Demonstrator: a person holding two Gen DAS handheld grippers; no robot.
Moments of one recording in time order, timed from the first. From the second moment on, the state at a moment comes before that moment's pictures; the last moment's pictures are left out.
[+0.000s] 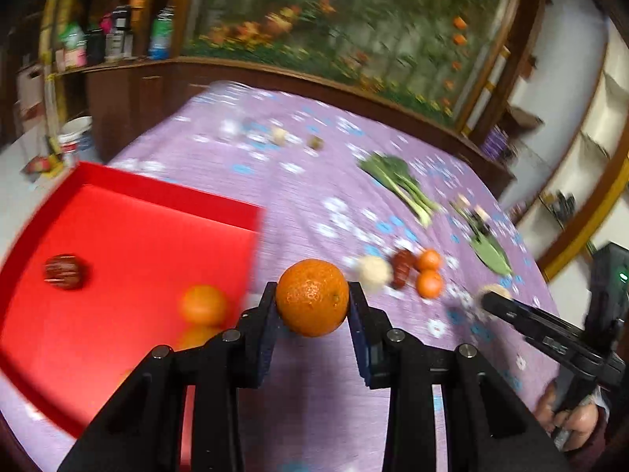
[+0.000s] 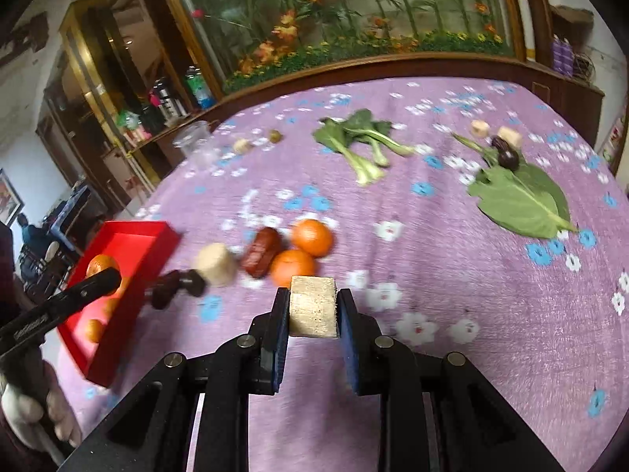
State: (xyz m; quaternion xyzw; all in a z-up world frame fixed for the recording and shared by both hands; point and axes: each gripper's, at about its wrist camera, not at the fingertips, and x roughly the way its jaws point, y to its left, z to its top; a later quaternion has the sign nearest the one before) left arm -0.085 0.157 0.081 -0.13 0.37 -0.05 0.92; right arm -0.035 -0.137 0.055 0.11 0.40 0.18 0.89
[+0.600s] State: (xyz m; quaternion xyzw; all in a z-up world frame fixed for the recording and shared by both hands) left arm -0.114 0.305 0.056 -0.18 0.36 0.11 0.91; right arm -0.042 0.095 0.094 0.02 0.43 0.36 0.83
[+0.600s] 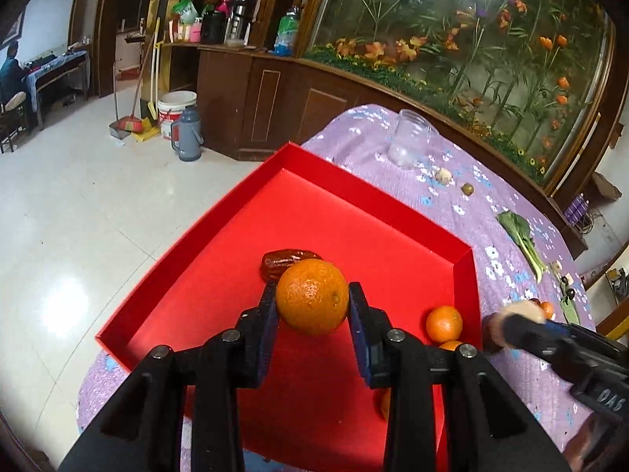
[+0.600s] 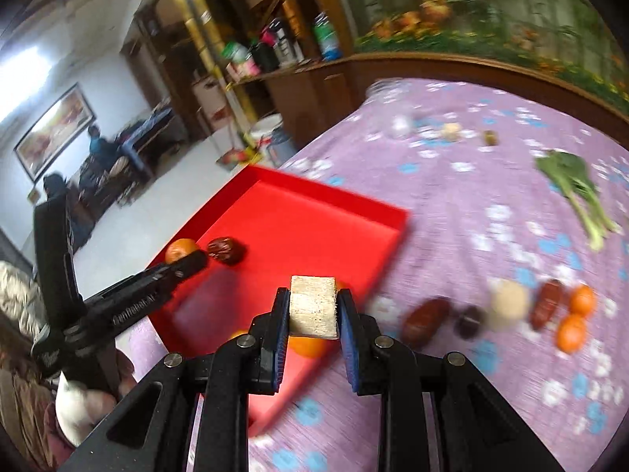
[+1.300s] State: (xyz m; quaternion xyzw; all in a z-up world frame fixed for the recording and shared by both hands) left arm -0.121 0.316 0.067 -0.23 0.34 0.10 0.91; right arm -0.030 0.132 0.077 0.00 0.44 0.36 0.82
